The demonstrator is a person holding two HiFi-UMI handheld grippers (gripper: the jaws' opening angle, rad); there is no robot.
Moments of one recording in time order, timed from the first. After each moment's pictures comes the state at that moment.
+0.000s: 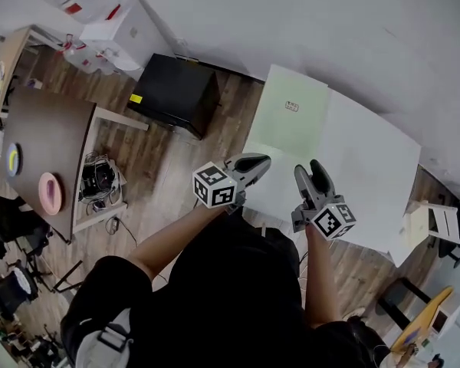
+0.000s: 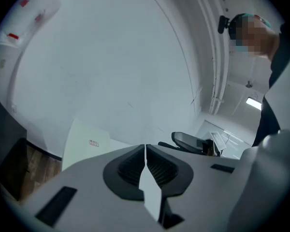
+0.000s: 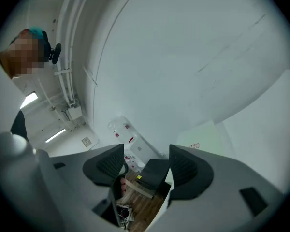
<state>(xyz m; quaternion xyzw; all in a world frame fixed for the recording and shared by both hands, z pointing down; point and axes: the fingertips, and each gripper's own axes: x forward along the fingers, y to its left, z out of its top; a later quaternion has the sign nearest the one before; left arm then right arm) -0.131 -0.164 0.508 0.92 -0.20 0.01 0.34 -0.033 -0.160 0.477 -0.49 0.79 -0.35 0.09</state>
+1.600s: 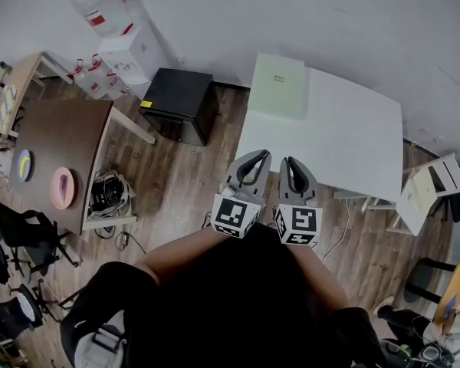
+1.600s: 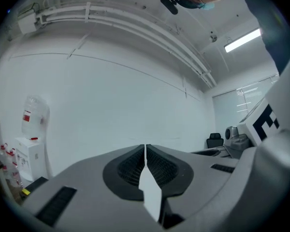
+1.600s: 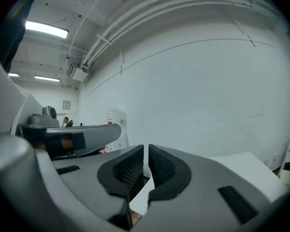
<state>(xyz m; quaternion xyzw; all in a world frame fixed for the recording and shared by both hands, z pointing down) -0.168 0.069 0.346 0.92 -0.39 -0.01 0.03 -0.116 0.080 0.373 -0.63 0.77 -0.08 -0.05</state>
